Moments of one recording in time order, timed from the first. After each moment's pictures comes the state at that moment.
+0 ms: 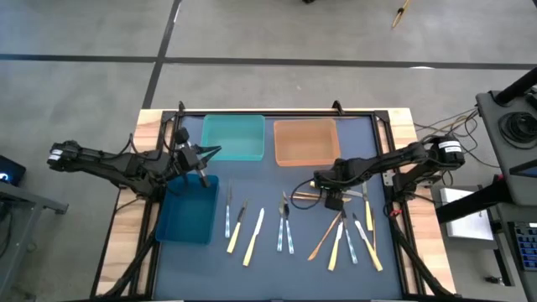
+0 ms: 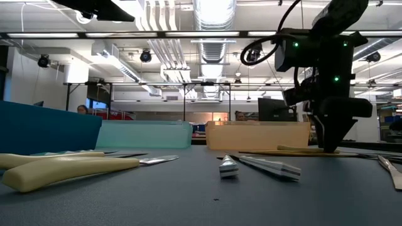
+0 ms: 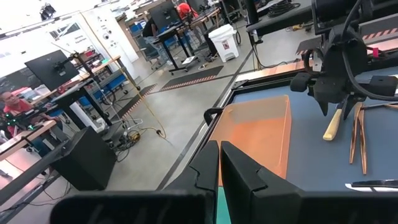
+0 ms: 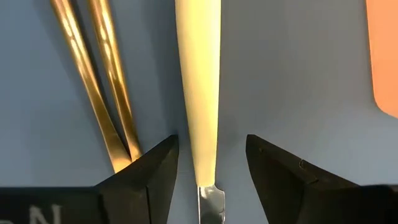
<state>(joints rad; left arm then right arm) -0.19 0.72 0.61 -0.05 -0.72 0.32 -0.01 1.53 0.75 -0.69 0.12 0.26</state>
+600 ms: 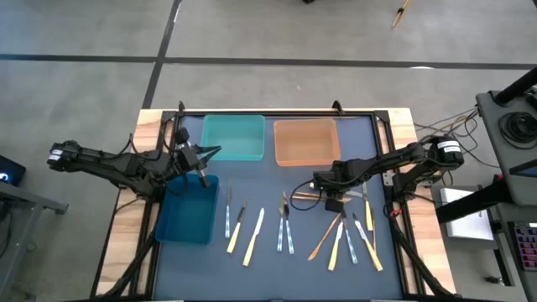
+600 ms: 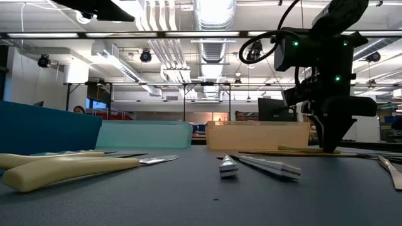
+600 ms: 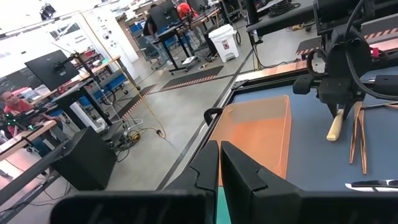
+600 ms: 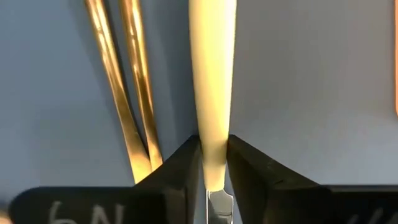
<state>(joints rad) -0.19 0.72 0.61 -0.05 -0.72 0.32 -0.01 1.54 0.75 -0.67 0.11 0.22</state>
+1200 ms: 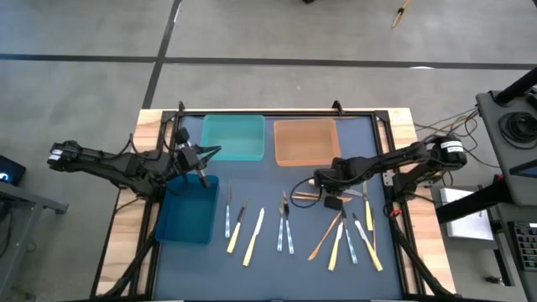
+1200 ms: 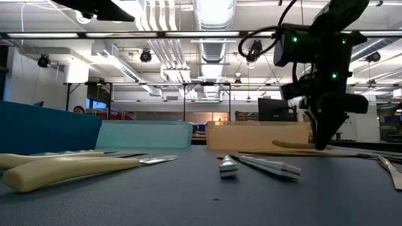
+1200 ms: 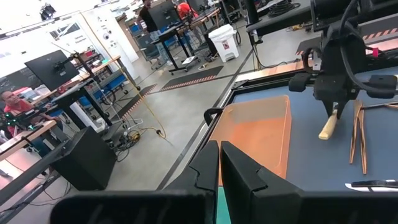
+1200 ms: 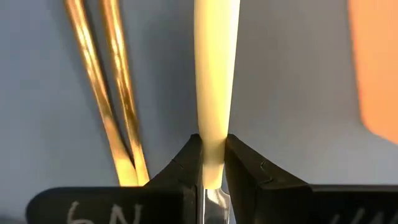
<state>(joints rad) -0.19 0.72 0.61 -0.05 -0.72 0.32 -0.01 1.49 0.76 -0.67 0.12 0.22</state>
